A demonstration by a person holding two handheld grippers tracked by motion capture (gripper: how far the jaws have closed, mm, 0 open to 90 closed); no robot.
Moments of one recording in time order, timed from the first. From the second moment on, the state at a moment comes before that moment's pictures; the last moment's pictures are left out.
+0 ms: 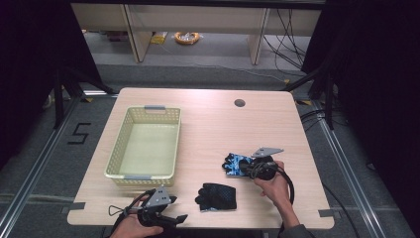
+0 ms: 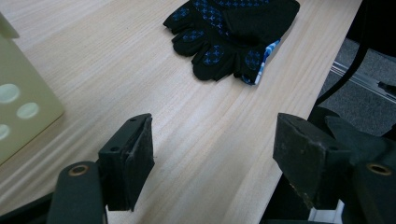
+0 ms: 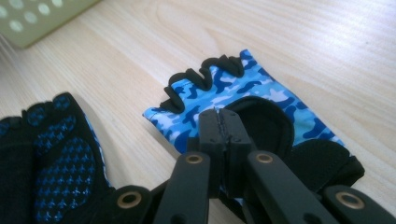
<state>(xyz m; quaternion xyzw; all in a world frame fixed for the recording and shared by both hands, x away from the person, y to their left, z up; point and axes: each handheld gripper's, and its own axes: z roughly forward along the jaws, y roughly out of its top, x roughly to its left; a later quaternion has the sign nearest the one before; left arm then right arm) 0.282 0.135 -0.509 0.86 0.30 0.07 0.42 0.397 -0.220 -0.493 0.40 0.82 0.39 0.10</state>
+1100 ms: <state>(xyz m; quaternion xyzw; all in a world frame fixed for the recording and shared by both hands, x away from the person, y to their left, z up) 0.285 0.139 -0.507 0.85 0.30 0.07 0.42 0.351 -0.202 -0.439 0.35 0.81 0.46 0.12</state>
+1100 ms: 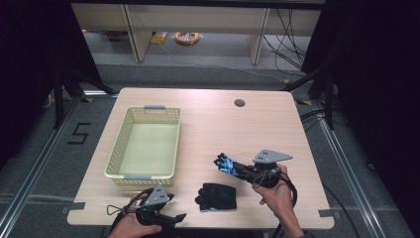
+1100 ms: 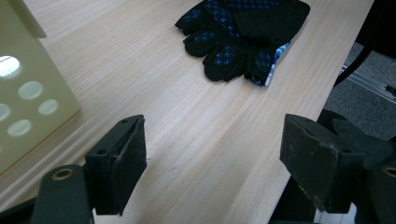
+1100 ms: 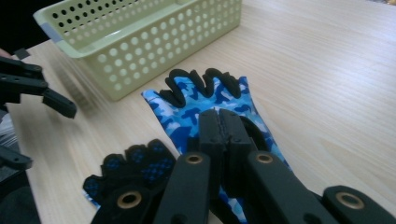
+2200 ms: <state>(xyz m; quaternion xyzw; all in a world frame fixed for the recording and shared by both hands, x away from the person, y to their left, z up) 0.286 0.140 -0.508 0.85 0.31 0.07 0.42 0.308 -0.170 -0.455 0.30 0.84 0.43 0.10</state>
